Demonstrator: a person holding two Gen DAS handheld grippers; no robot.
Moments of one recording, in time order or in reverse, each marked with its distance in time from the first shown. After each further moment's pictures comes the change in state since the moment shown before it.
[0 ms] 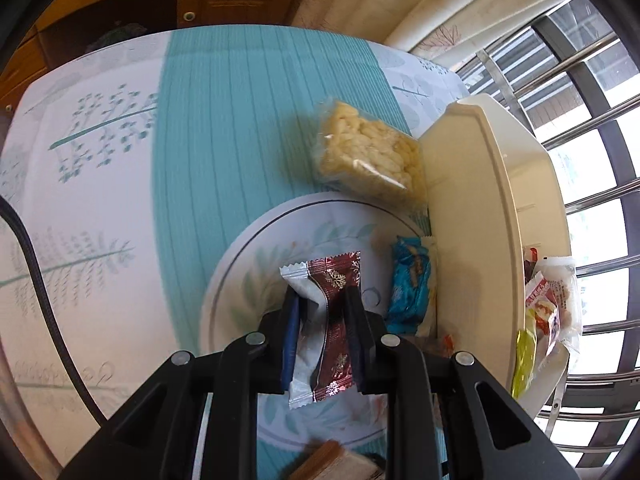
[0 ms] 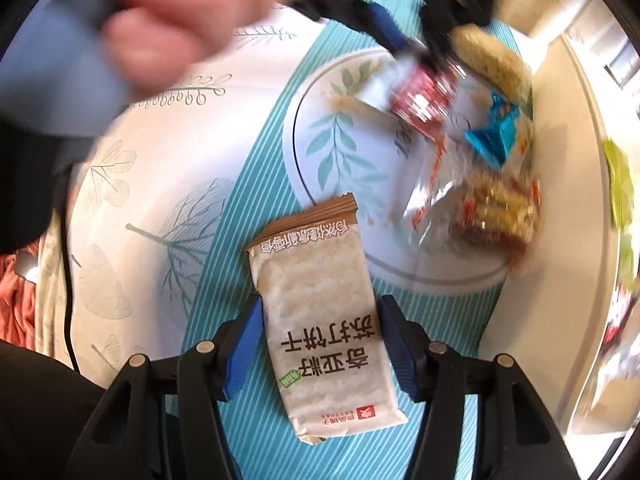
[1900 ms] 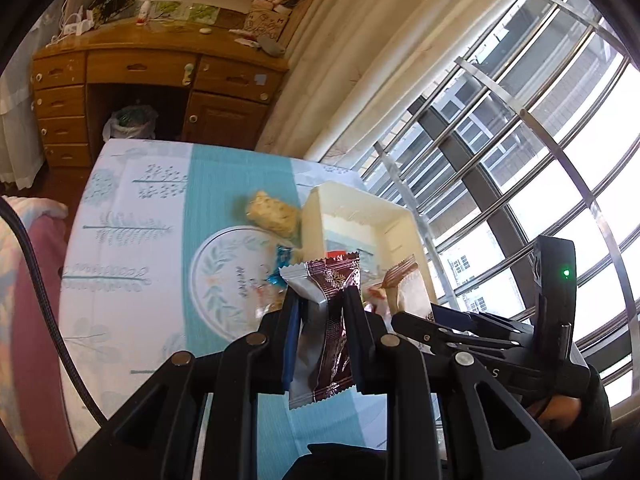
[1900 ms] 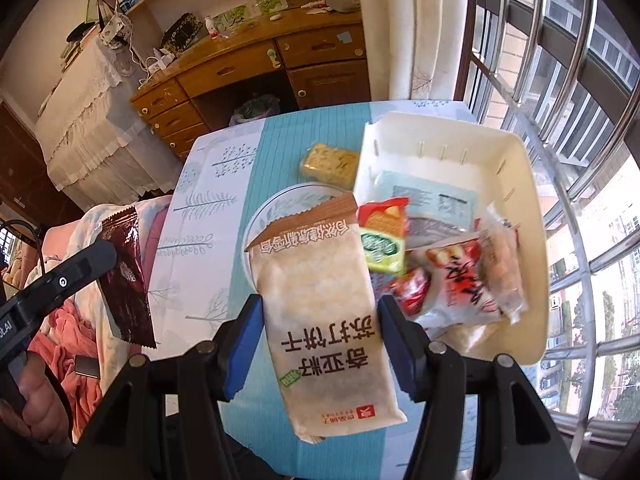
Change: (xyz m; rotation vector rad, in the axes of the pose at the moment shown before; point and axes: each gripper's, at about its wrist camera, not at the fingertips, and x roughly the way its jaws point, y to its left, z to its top) left arm -0.223 -0.094 -0.156 -0.013 -0.424 -0.114; right arm -0.201 -0.114 -0.042 0.277 -0.294 0.046
